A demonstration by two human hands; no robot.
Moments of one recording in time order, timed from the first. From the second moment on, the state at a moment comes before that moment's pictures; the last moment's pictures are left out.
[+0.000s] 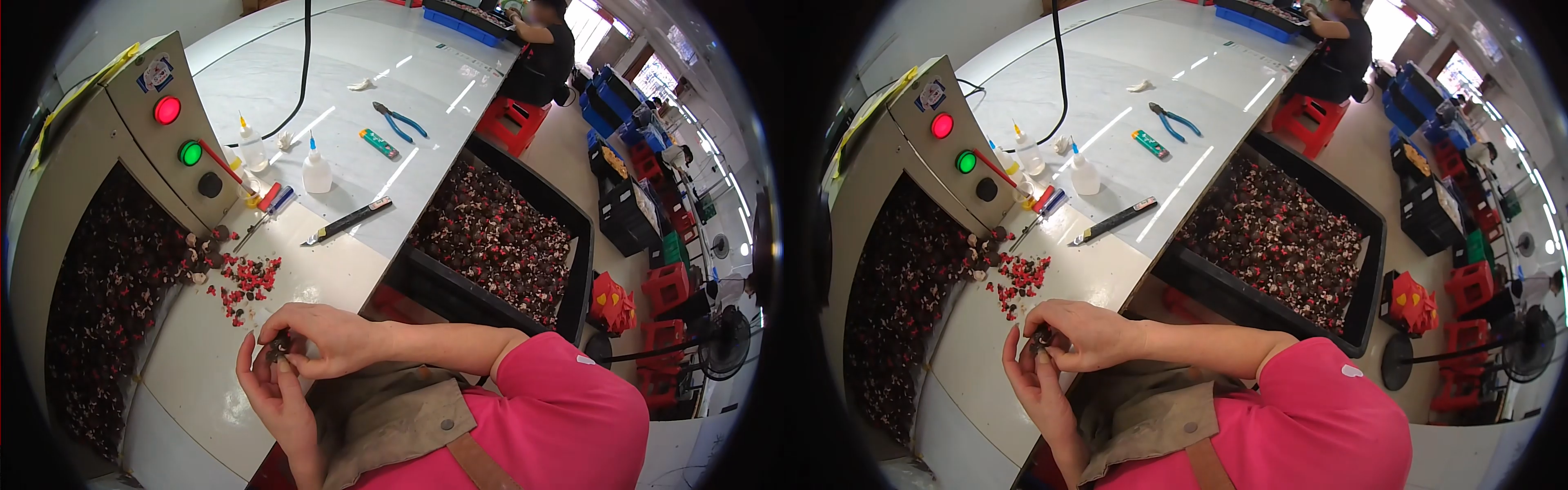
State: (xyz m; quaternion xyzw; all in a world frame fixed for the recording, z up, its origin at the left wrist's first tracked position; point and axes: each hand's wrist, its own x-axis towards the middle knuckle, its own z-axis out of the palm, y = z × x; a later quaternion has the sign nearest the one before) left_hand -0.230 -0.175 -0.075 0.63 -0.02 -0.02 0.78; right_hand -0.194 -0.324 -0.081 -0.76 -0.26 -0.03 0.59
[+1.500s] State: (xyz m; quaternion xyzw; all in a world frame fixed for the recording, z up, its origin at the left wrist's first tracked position) left_hand -0.228 -0.172 -0.075 0.60 -0.03 -0.06 0.80; right_hand -0.190 -0.322 -0.096 -0.74 -0.25 -0.07 0.62
